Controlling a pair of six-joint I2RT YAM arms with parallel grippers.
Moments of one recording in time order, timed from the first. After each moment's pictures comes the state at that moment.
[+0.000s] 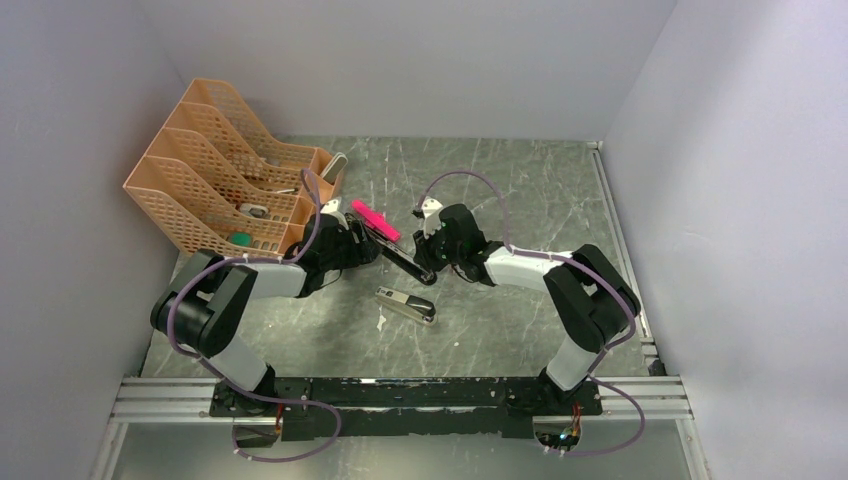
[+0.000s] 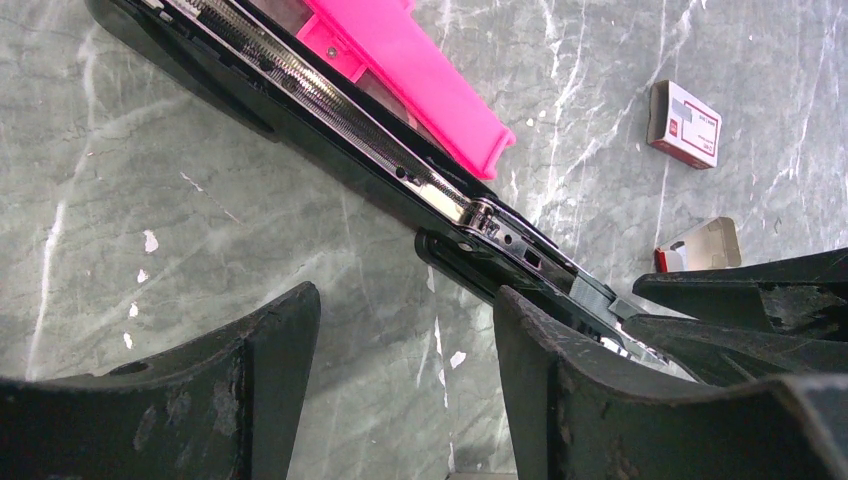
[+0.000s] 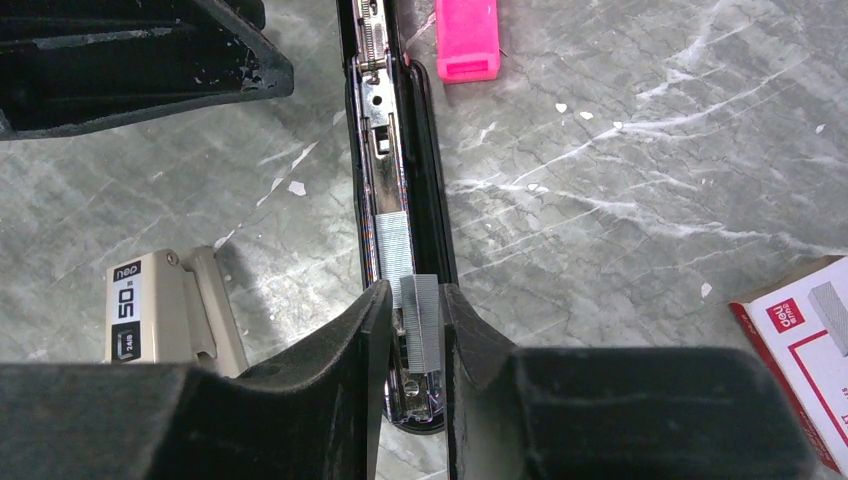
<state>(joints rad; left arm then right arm) -0.45 1.61 0.58 0.48 0.09 -0.62 0.65 1.68 0.84 0.21 -0.22 0.02</state>
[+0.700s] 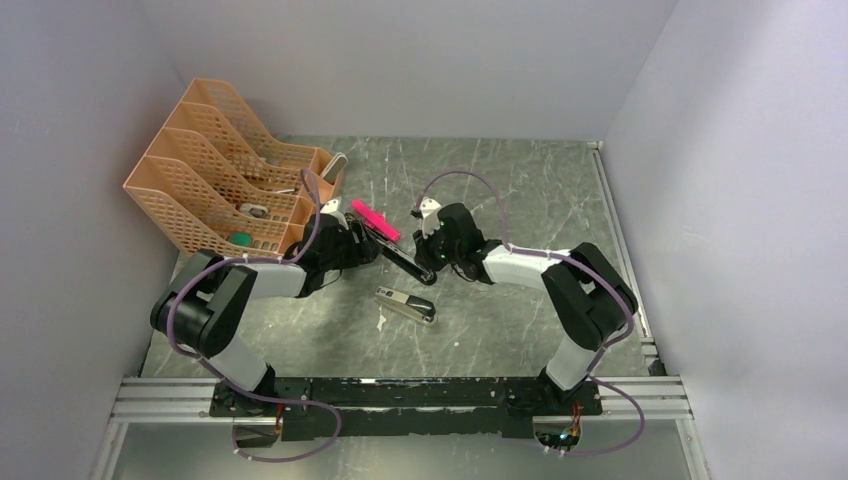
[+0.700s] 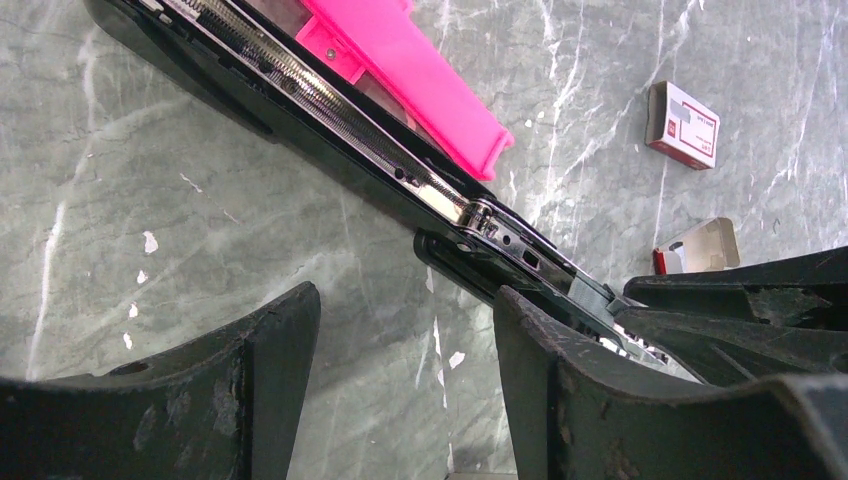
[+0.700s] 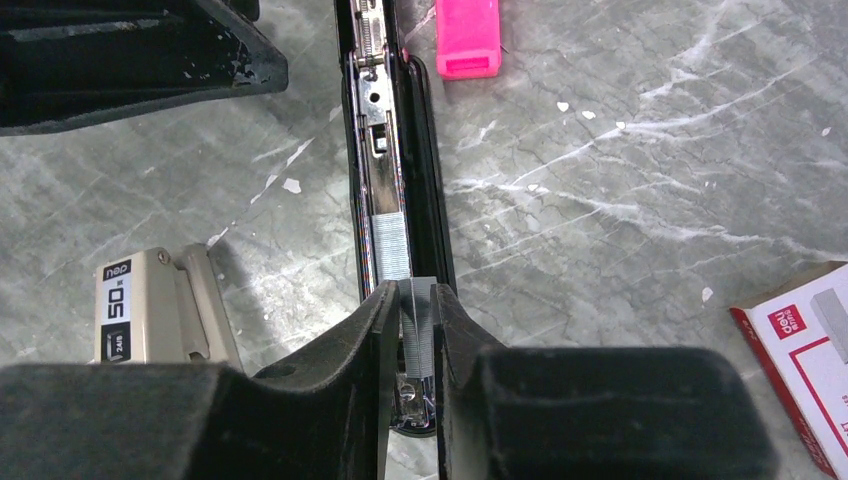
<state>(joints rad) -0.45 1.61 0.58 0.48 0.09 -0.62 0.65 1.70 0.85 0.19 -0.22 0.00</state>
